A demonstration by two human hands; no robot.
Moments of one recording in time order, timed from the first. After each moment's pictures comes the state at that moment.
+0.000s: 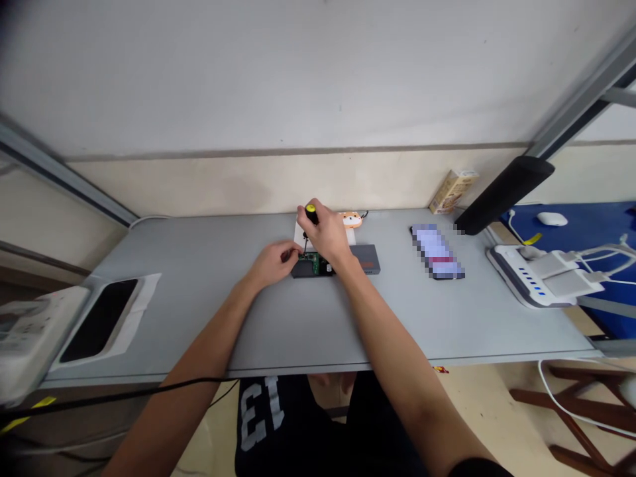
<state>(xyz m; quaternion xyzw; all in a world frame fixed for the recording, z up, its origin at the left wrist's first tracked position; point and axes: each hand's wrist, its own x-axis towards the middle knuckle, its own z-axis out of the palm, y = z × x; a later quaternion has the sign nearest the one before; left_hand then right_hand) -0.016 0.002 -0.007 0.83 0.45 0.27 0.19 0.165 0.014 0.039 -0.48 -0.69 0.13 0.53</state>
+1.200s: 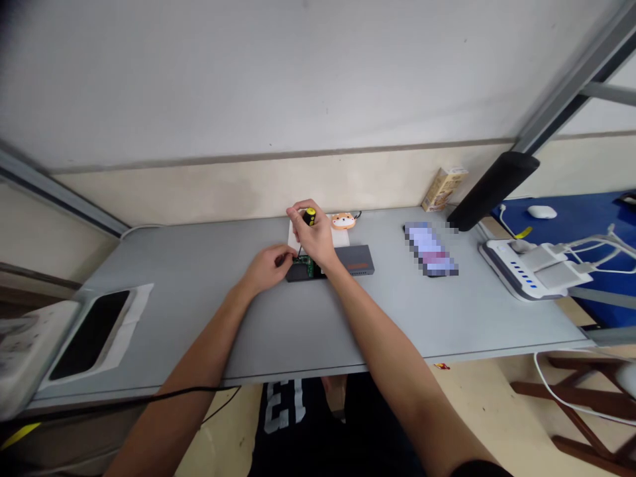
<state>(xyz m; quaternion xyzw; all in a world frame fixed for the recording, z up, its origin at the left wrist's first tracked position) -0.016 0.005 -0.010 0.84 0.44 0.26 0.18 0.147 0.018 0.032 -0.34 -0.54 0.42 0.65</state>
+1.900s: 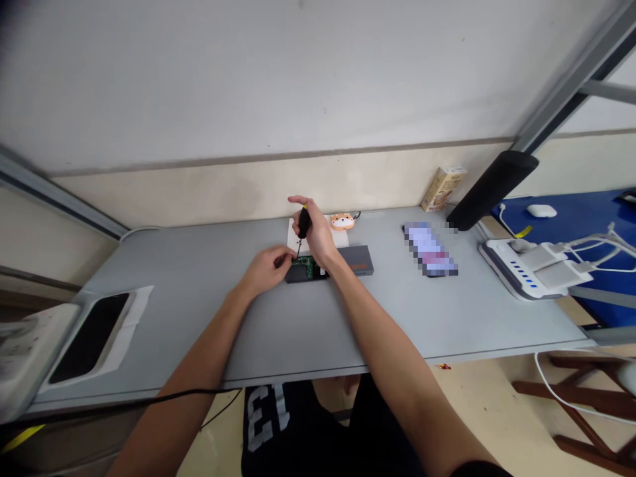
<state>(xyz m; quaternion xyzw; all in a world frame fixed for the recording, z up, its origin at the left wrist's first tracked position) -0.017 0.005 -0.012 0.84 0.43 0.27 0.18 0.156 0.024 0.035 -0.31 -0.50 0.51 0.63</state>
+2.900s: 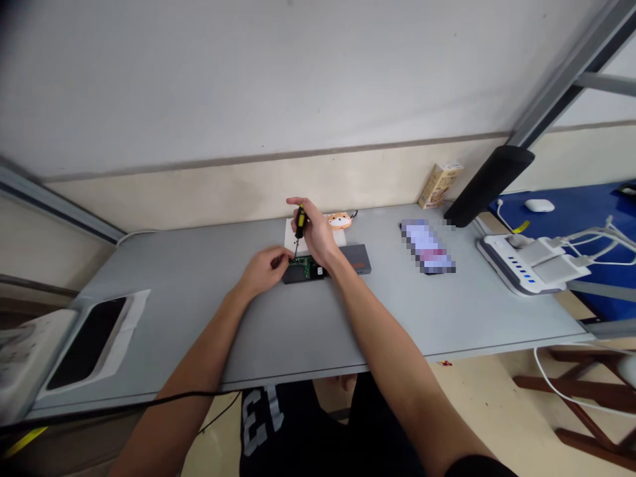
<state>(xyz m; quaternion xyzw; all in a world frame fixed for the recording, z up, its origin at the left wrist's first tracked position) -0.017 0.006 -0.011 0.84 0.43 0.27 0.19 0.163 0.025 0.035 -0.24 -0.40 0.60 0.65</state>
